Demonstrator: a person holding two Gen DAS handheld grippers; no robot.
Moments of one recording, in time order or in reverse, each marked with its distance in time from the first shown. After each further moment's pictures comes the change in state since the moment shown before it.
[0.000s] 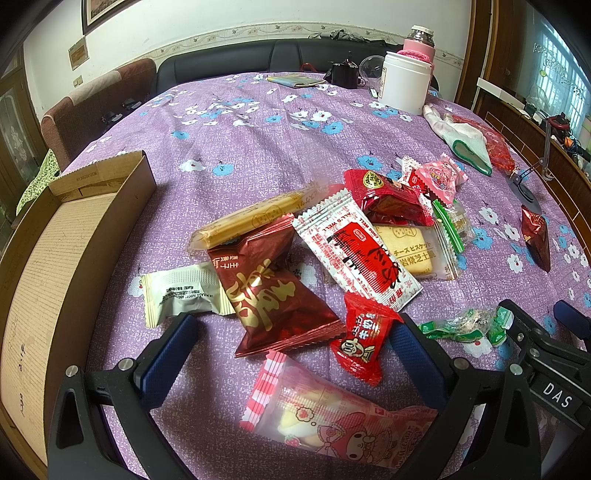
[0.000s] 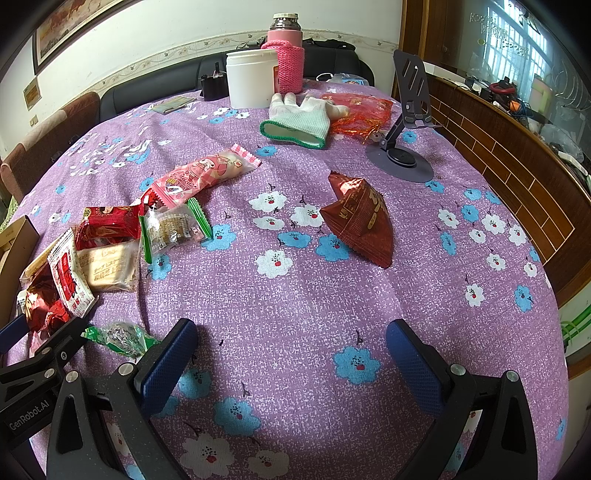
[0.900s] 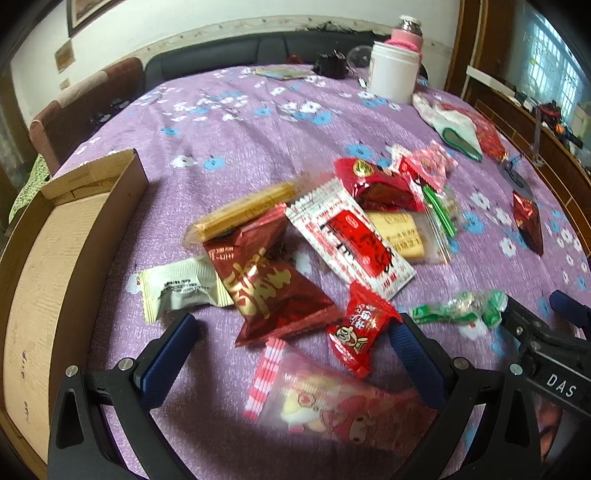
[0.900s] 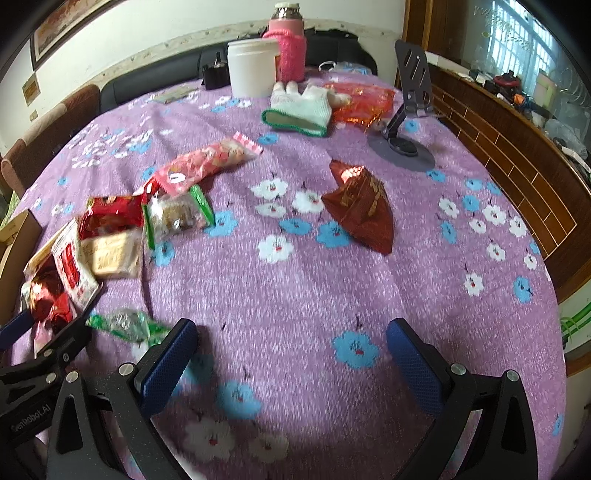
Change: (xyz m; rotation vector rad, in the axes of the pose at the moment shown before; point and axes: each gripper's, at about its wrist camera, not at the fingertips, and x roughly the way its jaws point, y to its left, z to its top) left arm -0.002 -0.001 -0.002 0.048 0.048 -0.031; right arm -0.005 -0.002 -0.005 -0.011 0.066 0.016
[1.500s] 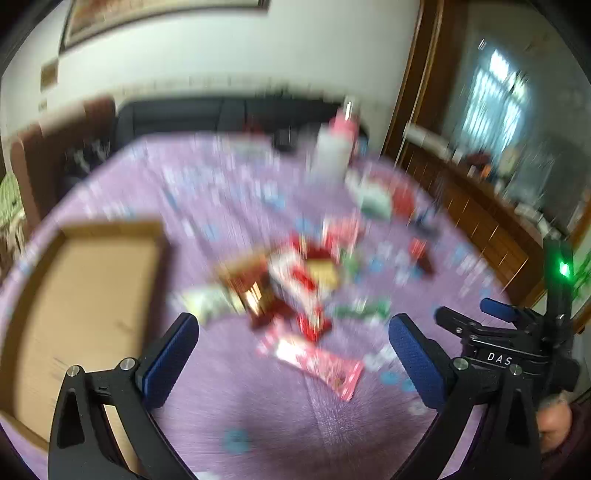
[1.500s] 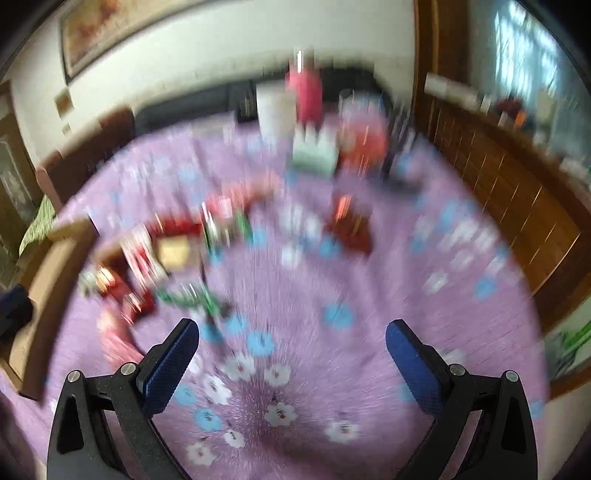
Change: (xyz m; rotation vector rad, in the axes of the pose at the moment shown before) left arm -0.154 0.049 -0.027 0.017 -0.302 -0.251; right arm -0.102 -0.016 -0.026 -0.031 -0.215 0.079
